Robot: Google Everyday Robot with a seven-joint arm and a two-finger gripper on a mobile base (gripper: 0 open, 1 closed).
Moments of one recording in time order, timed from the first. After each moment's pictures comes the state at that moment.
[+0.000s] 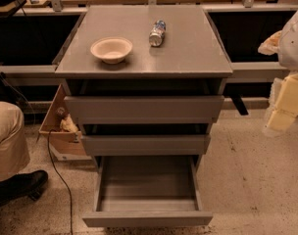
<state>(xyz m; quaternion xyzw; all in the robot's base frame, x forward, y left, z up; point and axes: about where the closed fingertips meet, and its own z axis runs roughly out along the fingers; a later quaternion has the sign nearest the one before) 0.438 -0.217 0.976 -0.60 0.78 -0.03 0.16</state>
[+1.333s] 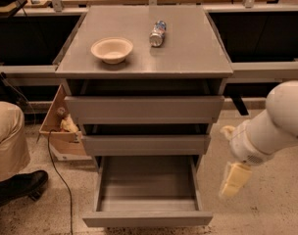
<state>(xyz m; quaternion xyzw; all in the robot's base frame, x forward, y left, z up) 0.443 -0.204 0.737 -0.61 0.78 0.05 0.17</state>
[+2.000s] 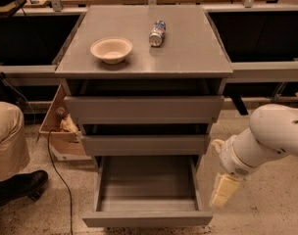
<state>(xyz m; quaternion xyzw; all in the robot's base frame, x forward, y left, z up) 0.439 -0.191 0.671 -0.61 0.77 0.08 0.16</state>
